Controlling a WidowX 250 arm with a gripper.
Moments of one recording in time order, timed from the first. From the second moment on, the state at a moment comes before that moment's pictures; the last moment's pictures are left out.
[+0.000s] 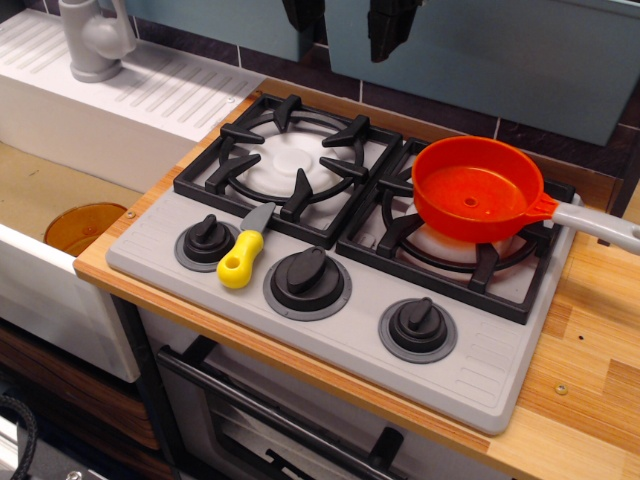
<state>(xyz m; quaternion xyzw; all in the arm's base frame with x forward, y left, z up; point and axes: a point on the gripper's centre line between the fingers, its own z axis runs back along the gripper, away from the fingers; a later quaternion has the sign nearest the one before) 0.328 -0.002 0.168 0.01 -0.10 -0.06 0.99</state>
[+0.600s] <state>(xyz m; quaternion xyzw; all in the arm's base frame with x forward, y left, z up) 0.336 -0.005 0.143 0.00 -0.08 -0.04 1.00</state>
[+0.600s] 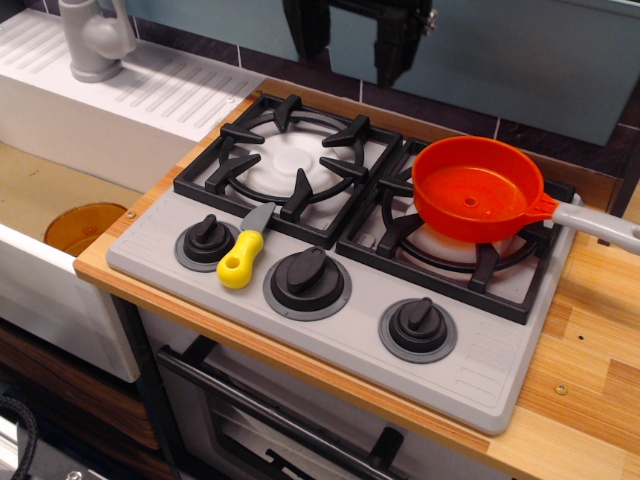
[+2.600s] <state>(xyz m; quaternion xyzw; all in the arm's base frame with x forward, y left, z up) 0.366 -0.070 0.053 -0.01 -0.18 0.02 0.98</state>
